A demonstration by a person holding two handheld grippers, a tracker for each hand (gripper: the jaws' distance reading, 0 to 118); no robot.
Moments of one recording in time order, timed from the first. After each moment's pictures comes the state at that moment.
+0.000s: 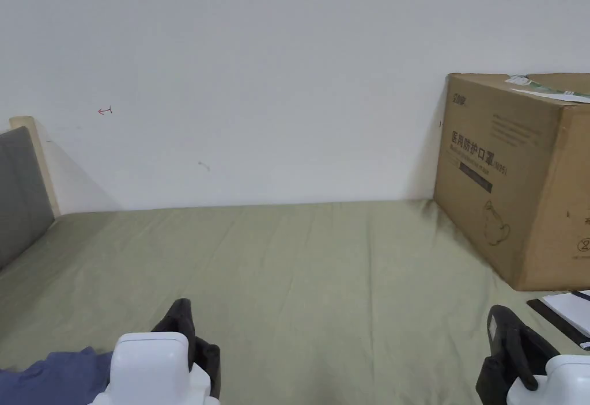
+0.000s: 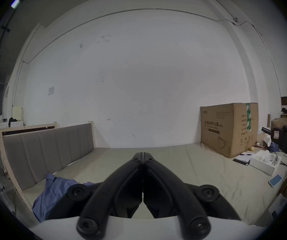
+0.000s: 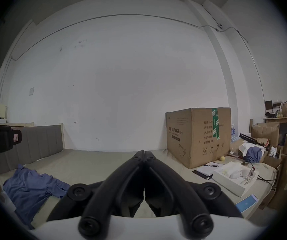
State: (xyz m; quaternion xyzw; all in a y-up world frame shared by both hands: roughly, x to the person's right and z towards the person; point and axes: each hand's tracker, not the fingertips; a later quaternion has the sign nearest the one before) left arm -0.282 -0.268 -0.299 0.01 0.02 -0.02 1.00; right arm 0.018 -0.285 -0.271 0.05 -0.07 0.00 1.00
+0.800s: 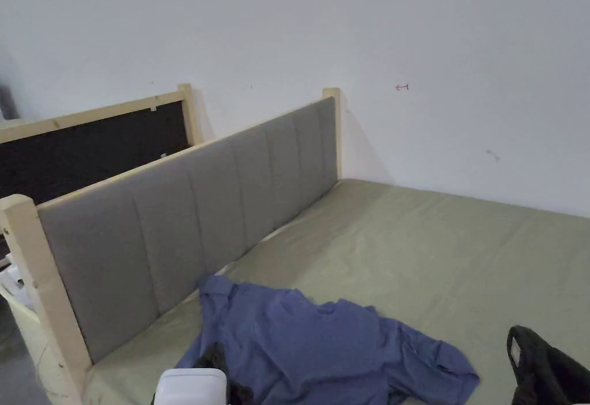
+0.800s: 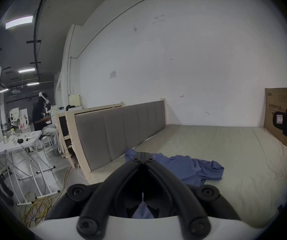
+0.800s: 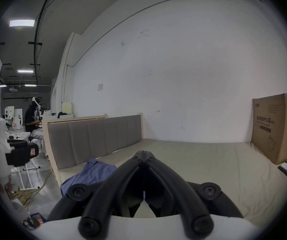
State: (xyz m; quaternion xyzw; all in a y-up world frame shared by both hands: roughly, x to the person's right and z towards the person) left arm -0.489 -0.303 -0.203 -0.08 0.31 -0.01 0.95; right arm -0.234 -0.297 -0.332 0.00 0.28 -0.02 0.96
